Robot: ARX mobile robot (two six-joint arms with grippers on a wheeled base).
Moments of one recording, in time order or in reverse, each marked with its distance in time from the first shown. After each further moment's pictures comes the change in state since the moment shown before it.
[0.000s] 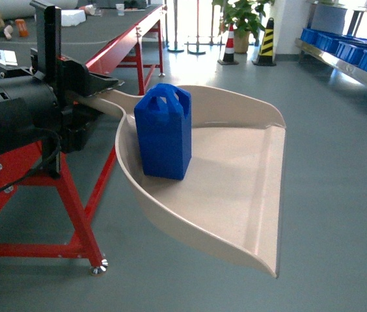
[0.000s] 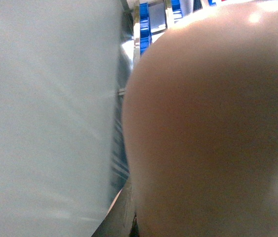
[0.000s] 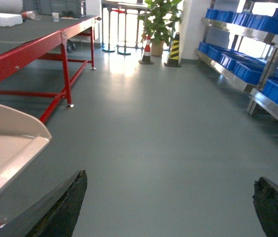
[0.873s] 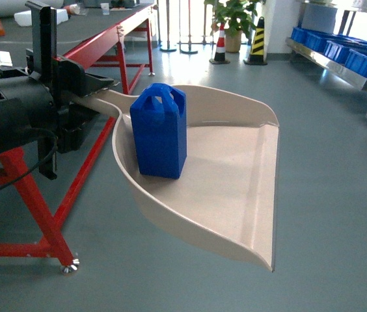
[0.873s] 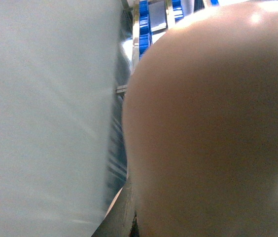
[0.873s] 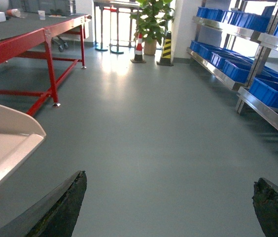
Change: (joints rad) left arm 0.004 0.000 -0.002 0.000 -0.008 -0.002; right arm 0.000 0.000 0.000 -0.002 0.001 0.000
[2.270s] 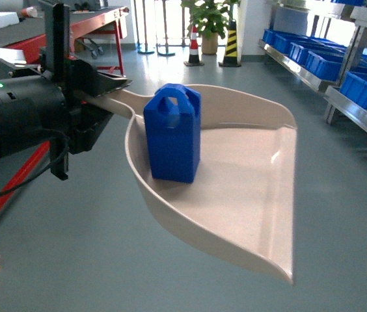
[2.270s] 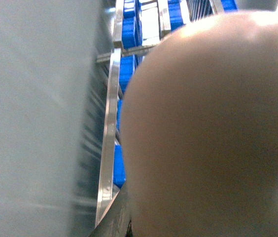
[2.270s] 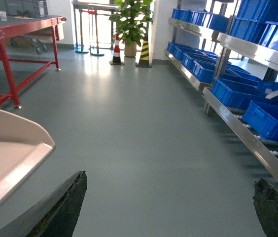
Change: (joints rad) left arm -0.017 -0.002 0.000 0.006 0.012 -0.002; right arm 0.000 -0.002 0.000 0.002 0.003 0.000
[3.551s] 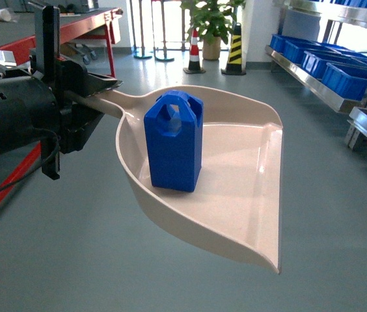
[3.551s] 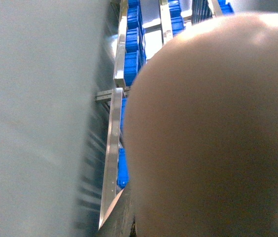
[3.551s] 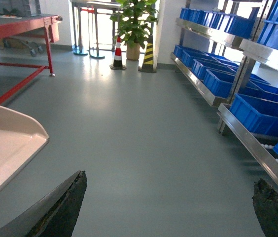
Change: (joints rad) left arm 0.014 0.000 -0.001 -0.005 -0.003 0.002; right arm 0.000 0.002 0.000 0.001 -0.001 0.000
